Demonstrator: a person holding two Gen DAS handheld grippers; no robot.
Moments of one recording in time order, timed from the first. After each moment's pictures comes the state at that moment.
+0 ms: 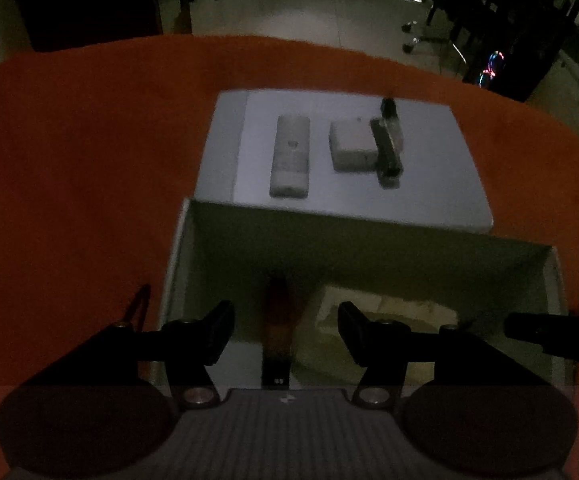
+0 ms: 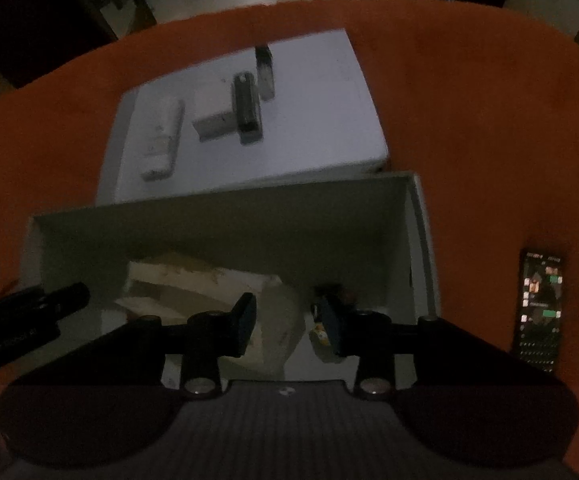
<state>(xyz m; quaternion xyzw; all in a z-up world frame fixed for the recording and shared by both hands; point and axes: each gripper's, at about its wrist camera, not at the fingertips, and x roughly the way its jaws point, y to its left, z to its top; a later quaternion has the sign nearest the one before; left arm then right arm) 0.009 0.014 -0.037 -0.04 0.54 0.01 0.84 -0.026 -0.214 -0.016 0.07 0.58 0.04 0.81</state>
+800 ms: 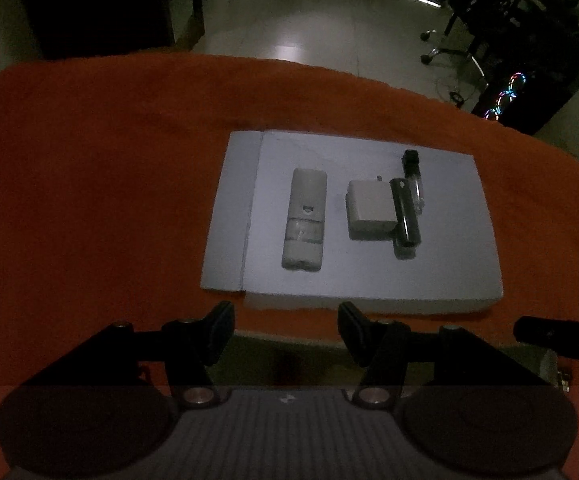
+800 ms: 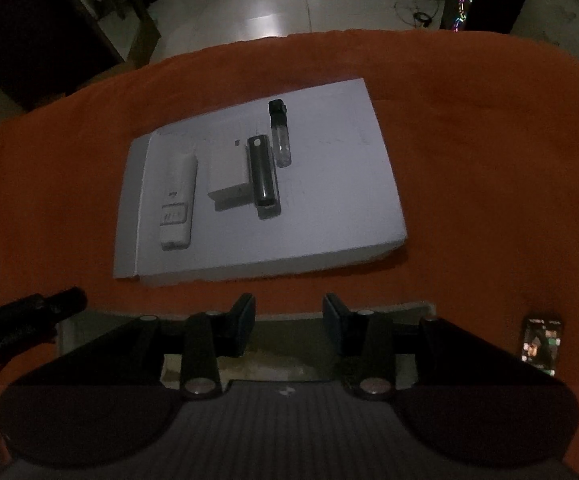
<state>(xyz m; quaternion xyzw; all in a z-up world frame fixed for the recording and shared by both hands) 0.098 0.027 -0.014 -0.05 0.56 0.03 0.83 0.075 -0.207 -0.002 0.09 0.59 0.05 0.80</state>
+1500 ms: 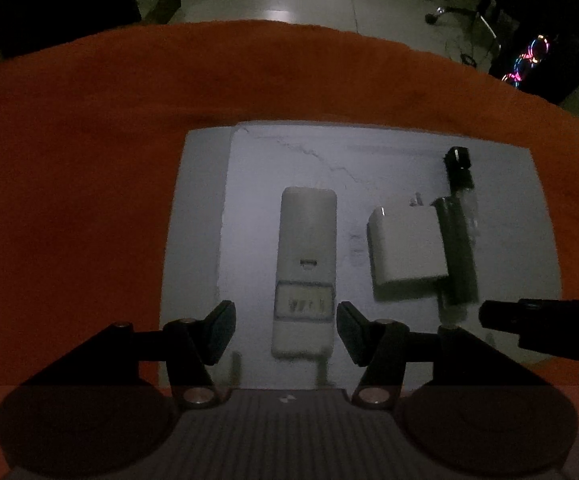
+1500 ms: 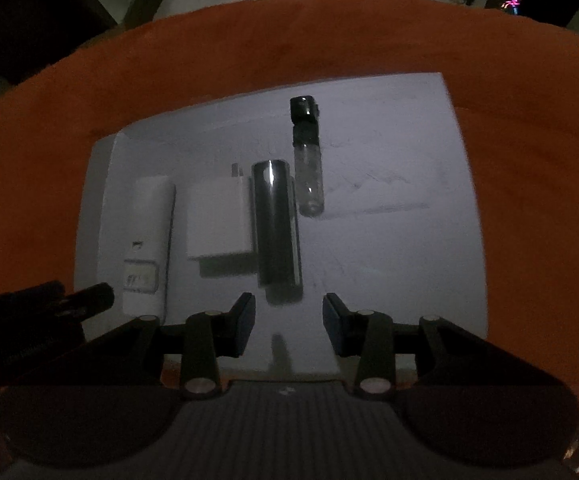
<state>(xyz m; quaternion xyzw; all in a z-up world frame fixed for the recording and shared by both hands) 0.223 0.021 -0.119 -0.02 0.60 0.02 0.80 0.206 -0.174 -0.113 0.06 0.63 0.07 0.77</state>
